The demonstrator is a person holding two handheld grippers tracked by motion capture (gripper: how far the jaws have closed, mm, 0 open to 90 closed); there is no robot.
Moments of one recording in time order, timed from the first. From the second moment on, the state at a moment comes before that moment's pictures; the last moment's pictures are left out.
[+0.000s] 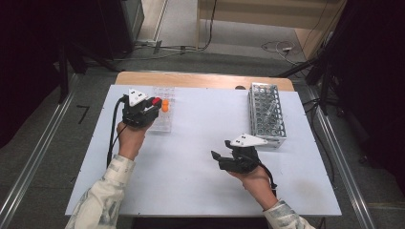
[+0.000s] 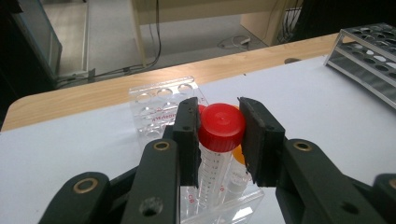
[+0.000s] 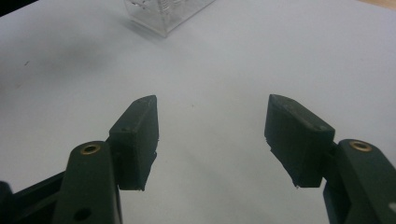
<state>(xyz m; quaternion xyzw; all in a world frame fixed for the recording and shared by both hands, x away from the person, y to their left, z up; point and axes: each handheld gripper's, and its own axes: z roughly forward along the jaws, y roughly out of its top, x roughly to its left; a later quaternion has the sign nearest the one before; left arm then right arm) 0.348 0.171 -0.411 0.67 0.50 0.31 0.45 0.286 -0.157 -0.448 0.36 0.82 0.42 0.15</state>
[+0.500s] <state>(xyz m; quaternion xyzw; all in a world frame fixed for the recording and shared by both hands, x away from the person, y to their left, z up) 0.344 0.174 -0.410 0.67 0.51 0.30 0.46 0.287 -0.160 -0.446 0.36 0.82 0.42 0.15</state>
